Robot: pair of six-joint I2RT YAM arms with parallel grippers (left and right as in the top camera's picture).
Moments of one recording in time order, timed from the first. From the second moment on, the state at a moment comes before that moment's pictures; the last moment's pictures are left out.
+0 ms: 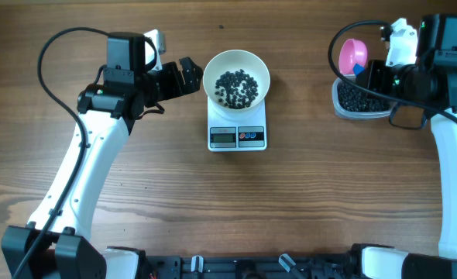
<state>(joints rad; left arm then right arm) -0.16 1.51 1.26 -0.58 0.33 -0.43 -0.07 1.47 1.56 -1.11 -0.27 0.04</state>
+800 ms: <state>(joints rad) -0.71 1.57 0.98 -0.40 -0.02 -0.64 -0.07 1.47 1.56 -1.11 -0.27 0.03</state>
